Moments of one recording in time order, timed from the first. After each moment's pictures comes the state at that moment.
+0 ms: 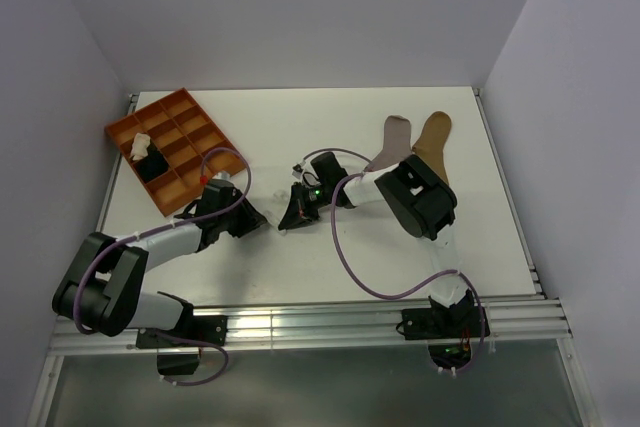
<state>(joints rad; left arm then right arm) -0.40 1.37 0.49 0.07 0.11 -0.94 0.65 2.15 1.14 0.18 -0.86 0.80</state>
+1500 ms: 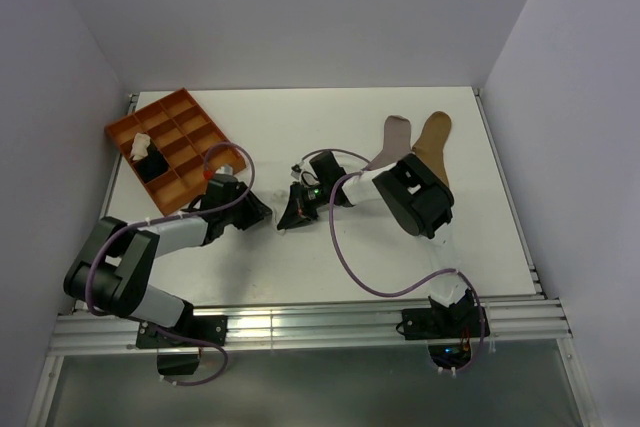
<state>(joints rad) -0.40 1.46 0.52 0.18 0.10 -0.96 0.65 2.18 1.17 0.17 -0.88 0.81</state>
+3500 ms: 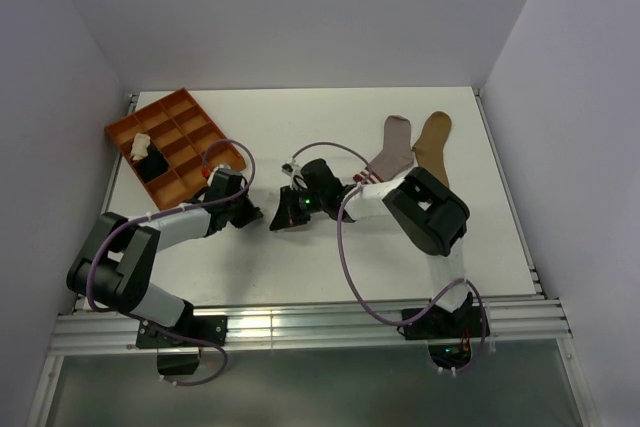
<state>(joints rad) -0.41 1.49 0.62 0.00 -0.02 -0.96 0.78 1.98 1.06 0.28 -0.58 0.67</state>
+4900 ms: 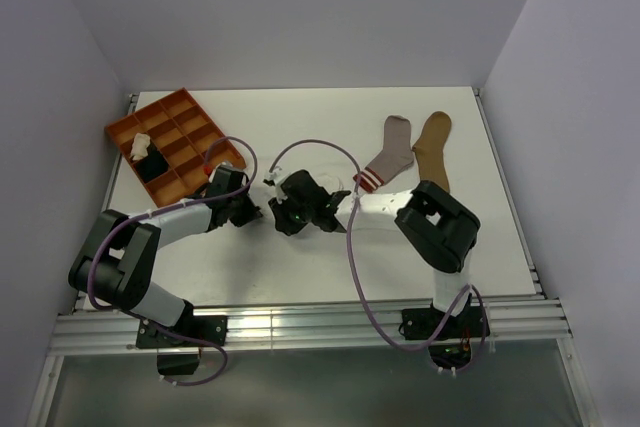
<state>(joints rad) -0.41 1.51 0.66 -0.07 -0.02 -0.93 0.91 1.88 1.06 0.07 -0.15 0.22</state>
